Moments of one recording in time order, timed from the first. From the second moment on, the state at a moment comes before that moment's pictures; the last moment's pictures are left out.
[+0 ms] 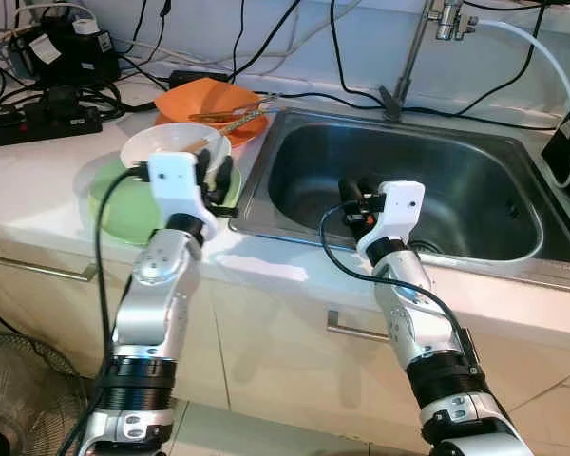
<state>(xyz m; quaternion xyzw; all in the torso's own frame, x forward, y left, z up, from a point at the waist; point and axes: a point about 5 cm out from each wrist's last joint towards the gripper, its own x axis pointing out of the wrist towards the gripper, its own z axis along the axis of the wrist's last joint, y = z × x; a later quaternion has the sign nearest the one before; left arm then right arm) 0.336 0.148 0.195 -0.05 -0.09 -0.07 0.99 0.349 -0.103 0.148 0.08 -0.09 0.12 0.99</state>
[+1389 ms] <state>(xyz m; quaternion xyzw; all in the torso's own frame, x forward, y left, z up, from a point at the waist) 0.335 0.178 0.190 -0.09 -0.07 0.00 0.99 0.350 -0.105 0.147 0.08 -0.09 0.11 0.99</state>
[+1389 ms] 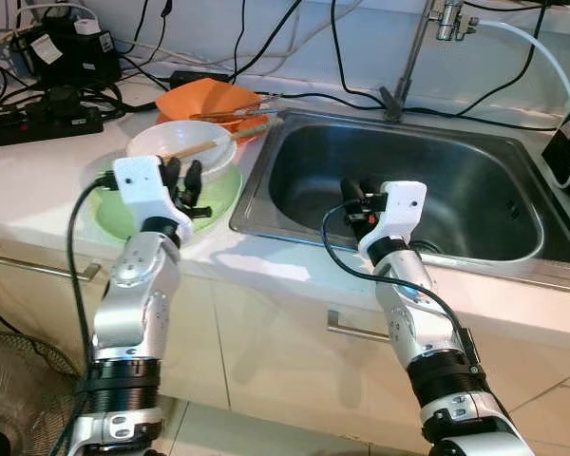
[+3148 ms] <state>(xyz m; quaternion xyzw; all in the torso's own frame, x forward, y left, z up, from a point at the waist) 0.335 0.153 0.189 -0.07 -0.06 -0.11 0.99 0.352 -0.104 0.147 0.08 -0.09 0.11 0.99</state>
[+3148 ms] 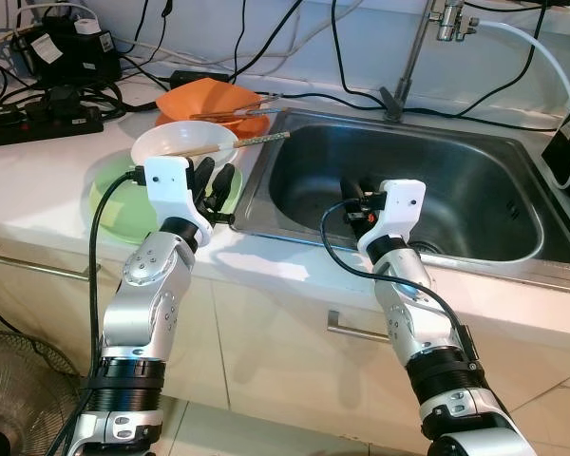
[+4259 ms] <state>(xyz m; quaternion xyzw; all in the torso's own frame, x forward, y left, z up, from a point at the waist) 0.335 0.204 0.190 -0.07 -0.06 0.03 1.00 0.352 -0.106 0.147 0.07 -0.09 0.11 0.99</state>
